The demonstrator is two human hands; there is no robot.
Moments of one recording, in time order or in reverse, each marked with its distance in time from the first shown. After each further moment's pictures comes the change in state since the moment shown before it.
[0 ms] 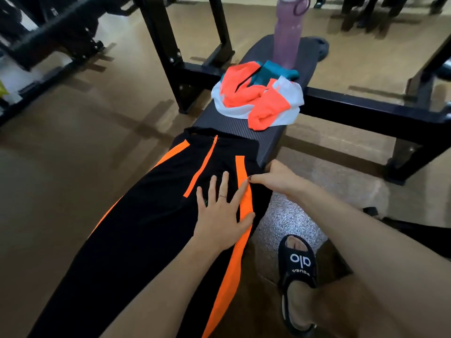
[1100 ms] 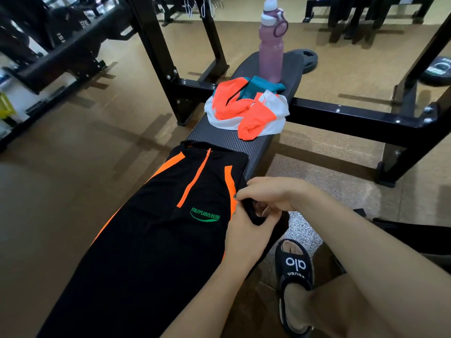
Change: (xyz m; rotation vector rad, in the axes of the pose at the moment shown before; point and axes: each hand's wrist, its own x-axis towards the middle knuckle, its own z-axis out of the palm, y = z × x) left_hand -0.031 0.097 -0.042 -1.048 0.037 -0.387; right_hand -0.076 -0.035 -0.028 -0.008 -0.510 0.055
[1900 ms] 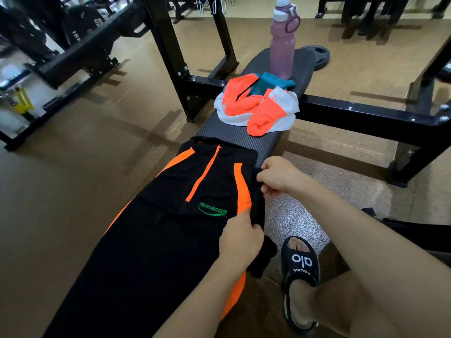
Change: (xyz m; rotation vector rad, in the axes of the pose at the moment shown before) left_hand -0.009 -0.011 -0.022 0.436 -0.057 -0.042; right_hand 0.009 -0.005 -0.006 -0.118 0.436 -0.097
